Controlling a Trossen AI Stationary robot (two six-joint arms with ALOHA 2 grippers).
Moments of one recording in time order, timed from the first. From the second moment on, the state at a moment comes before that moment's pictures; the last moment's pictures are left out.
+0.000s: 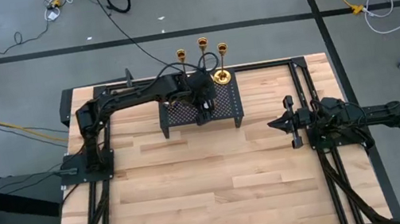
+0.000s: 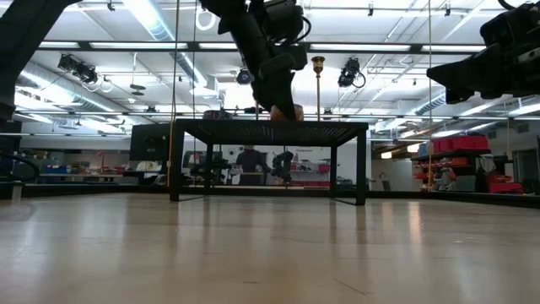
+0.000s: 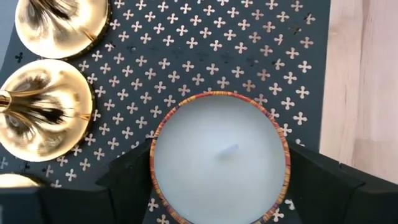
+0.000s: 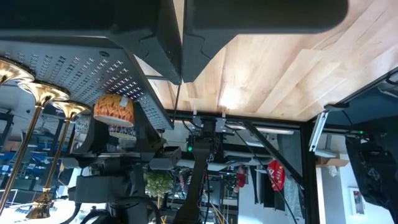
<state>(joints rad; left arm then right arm) 0.28 1.95 1.73 -0.80 -0.03 0.16 -0.04 0.00 0.02 0.01 -0.03 -0.11</state>
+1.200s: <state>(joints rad) 0.19 1.93 1.94 -1.00 -0.02 0.14 -0.04 0.00 0.02 0.01 -0.03 -0.11</state>
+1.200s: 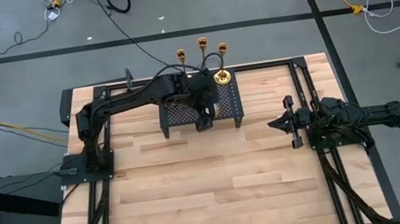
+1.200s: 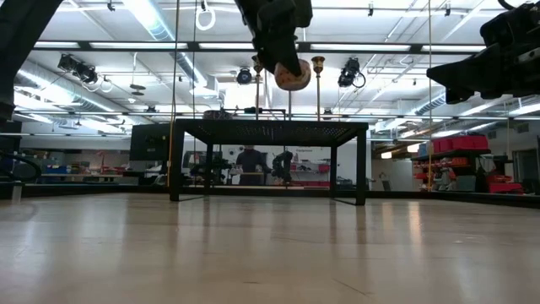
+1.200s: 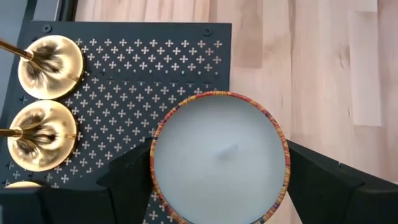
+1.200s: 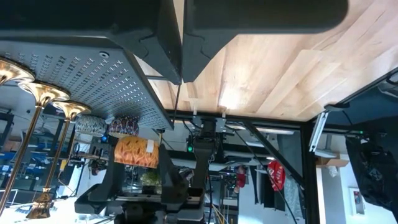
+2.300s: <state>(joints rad) 0.21 1.94 1.94 -0.91 0.01 0.14 -0.04 0.00 0.02 0.01 -0.03 -0.11</state>
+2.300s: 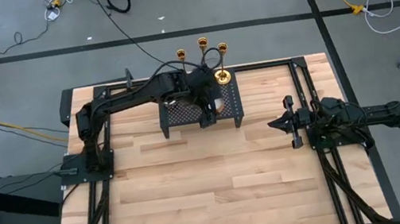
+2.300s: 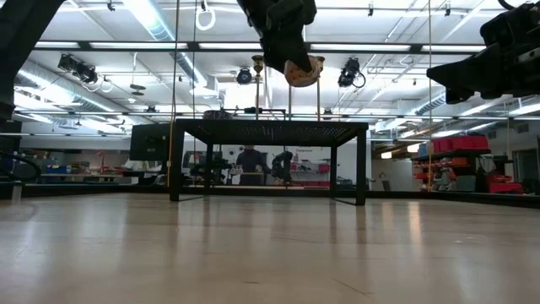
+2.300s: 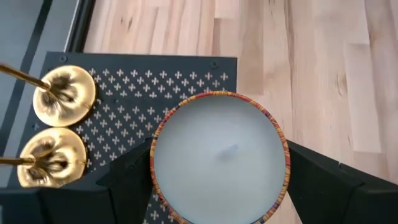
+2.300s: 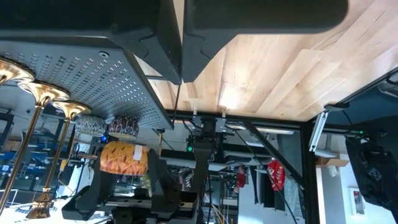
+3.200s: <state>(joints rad) 0.23 1.58 1.45 -0.65 -0.08 0.07 -0.04 0.00 0.02 0.01 -0.03 -0.11</state>
